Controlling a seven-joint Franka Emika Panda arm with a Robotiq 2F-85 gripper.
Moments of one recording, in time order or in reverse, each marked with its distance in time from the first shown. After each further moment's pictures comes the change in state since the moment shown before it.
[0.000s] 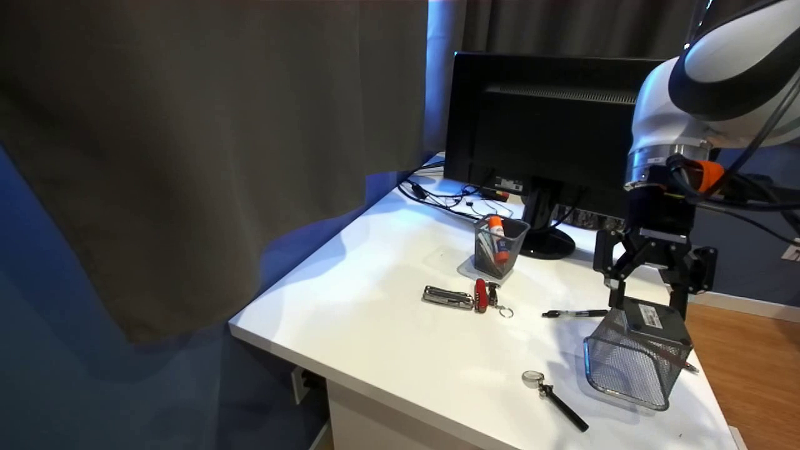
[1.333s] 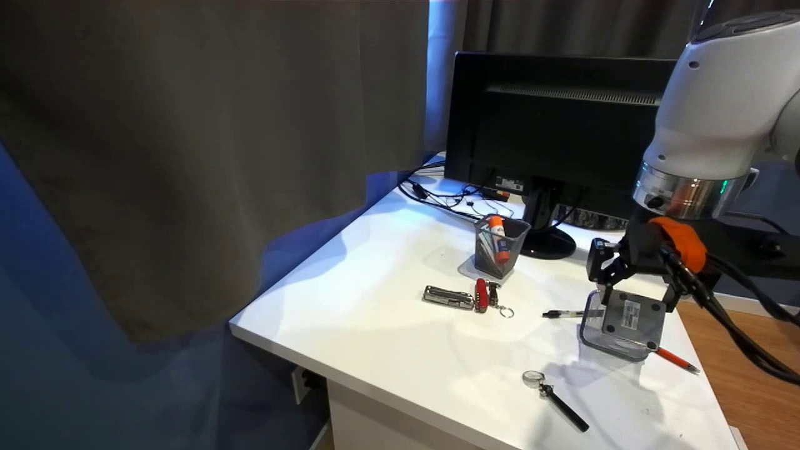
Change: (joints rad) arm 0.366 -0.137 -0.207 -0.206 -0.733 0.380 0.872
